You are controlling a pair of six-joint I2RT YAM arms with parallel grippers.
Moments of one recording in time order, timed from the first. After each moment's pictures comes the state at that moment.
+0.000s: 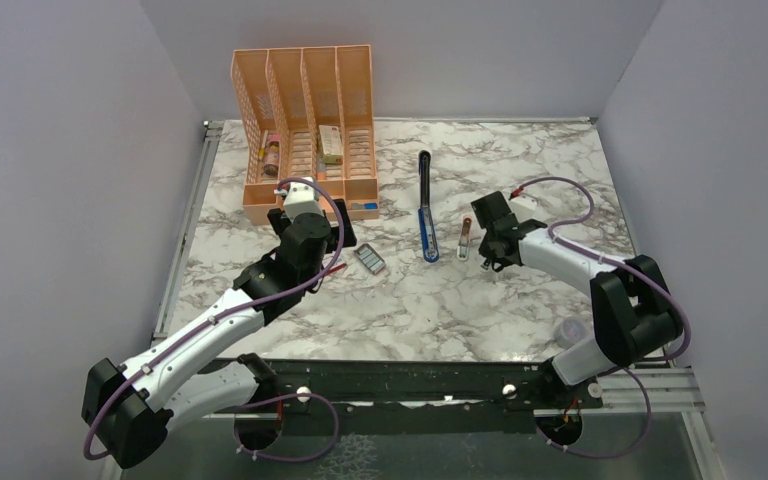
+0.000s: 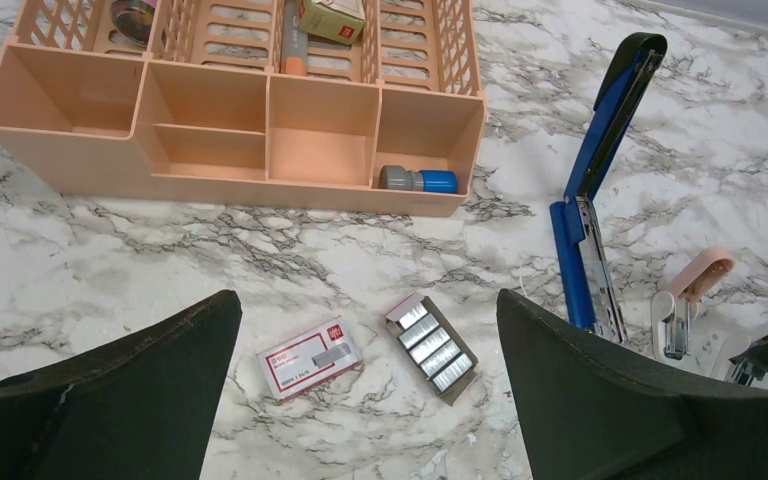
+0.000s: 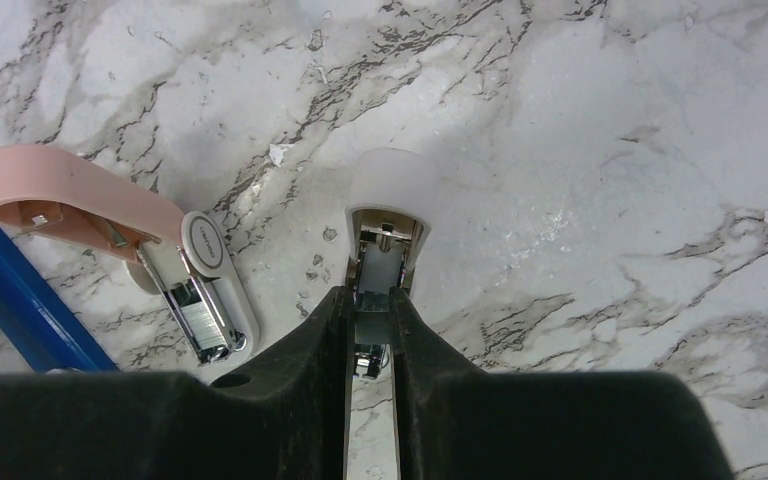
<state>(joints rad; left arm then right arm) -0.73 0.97 0.76 -0.18 -0.63 -0.47 0.44 1.53 0.86 -0.41 0.49 0.80</state>
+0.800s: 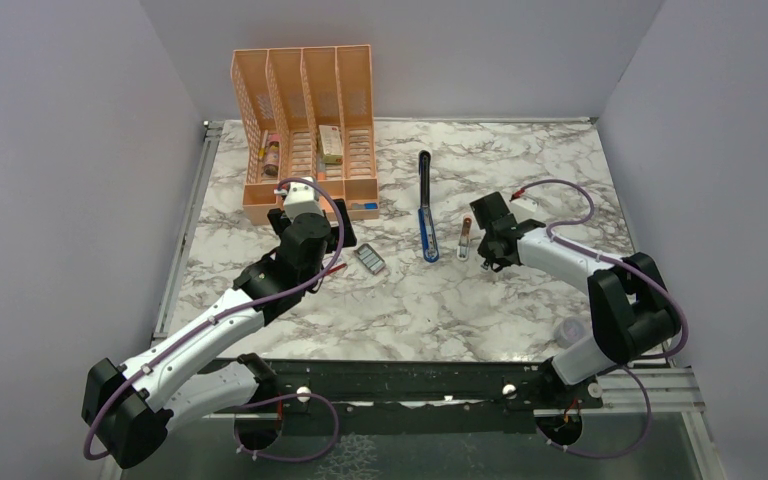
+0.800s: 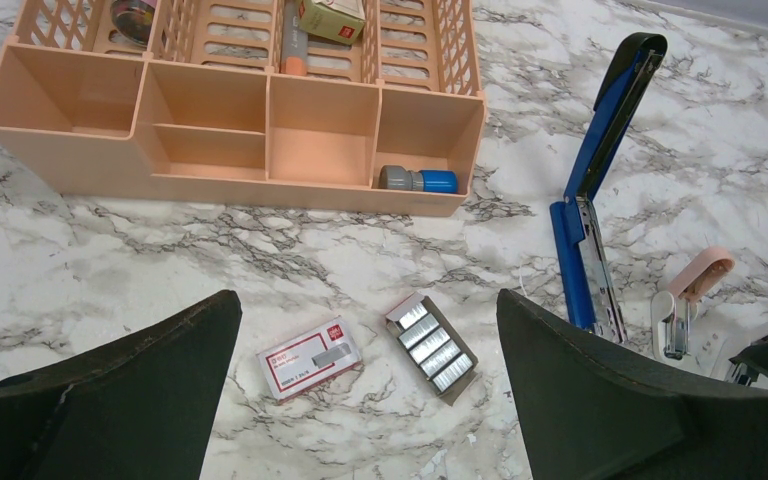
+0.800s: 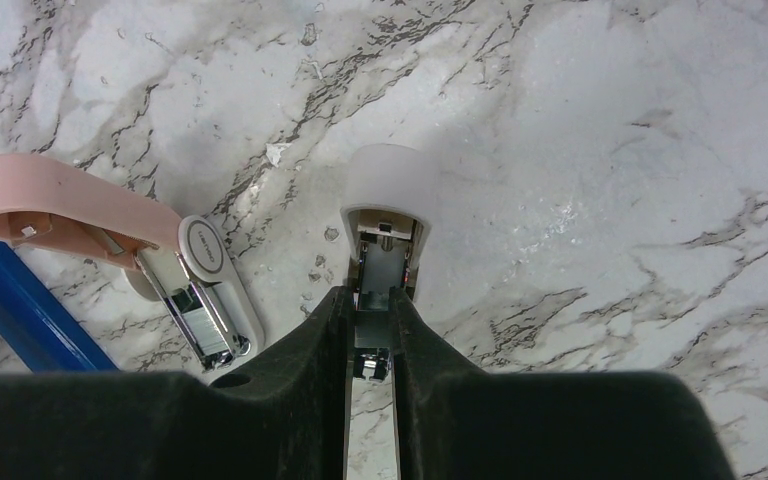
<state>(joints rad) -0.73 0.97 0.76 -0.18 -0.63 -0.47 0.44 1.54 0.86 -0.42 0.48 0.85</state>
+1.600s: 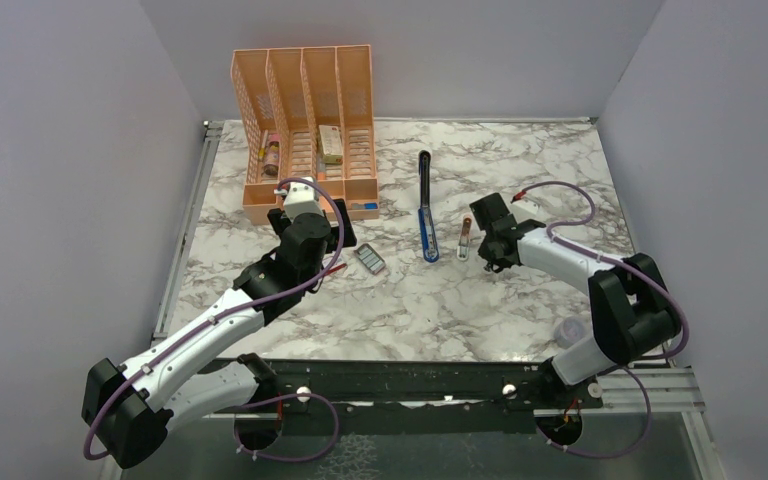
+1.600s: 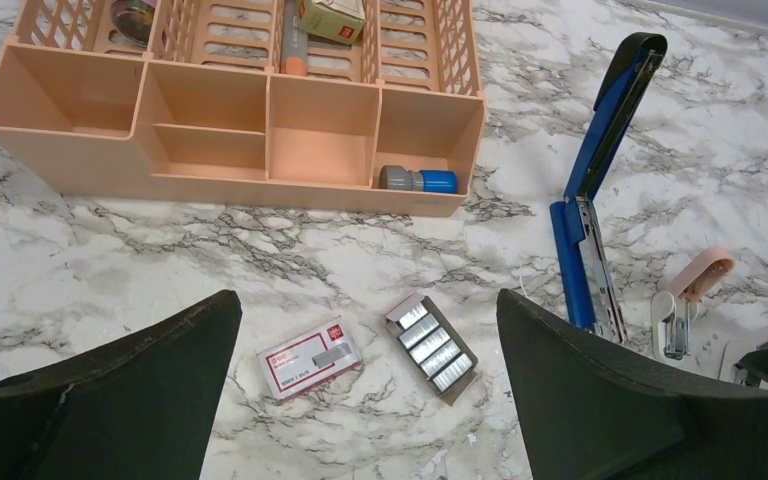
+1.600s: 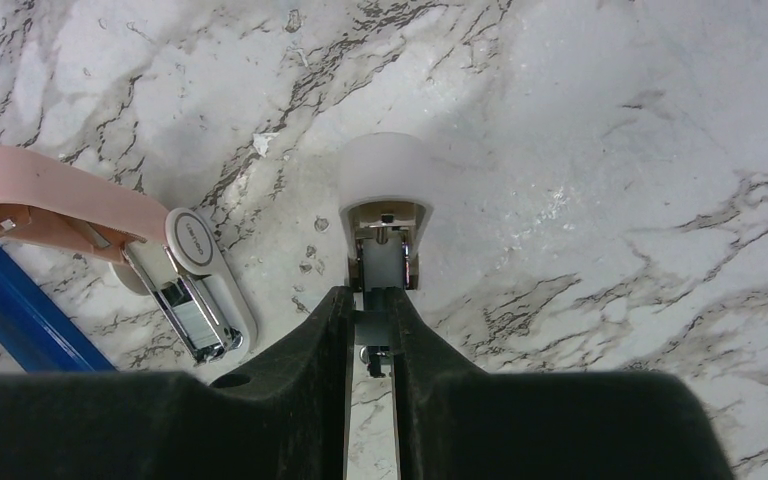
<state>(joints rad) -0.73 0.97 0.76 -0.18 -0.63 -0.47 0.44 1.54 0.86 -0.44 0.48 0.88</state>
